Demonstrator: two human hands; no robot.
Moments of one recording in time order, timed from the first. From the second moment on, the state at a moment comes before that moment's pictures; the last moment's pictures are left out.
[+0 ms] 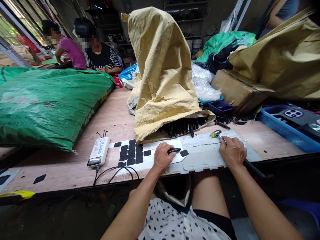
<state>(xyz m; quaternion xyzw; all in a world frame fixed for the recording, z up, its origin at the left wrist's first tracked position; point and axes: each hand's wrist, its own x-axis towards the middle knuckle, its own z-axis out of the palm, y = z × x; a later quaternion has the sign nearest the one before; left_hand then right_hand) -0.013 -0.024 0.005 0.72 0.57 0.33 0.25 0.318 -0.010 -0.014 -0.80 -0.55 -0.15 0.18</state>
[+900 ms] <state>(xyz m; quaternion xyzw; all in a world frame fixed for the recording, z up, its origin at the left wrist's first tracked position) -0.017 -0.023 0.002 0.74 0.55 0.31 0.24 0.319 -0.011 -0.017 -0.81 -0.54 -0.16 0.17</state>
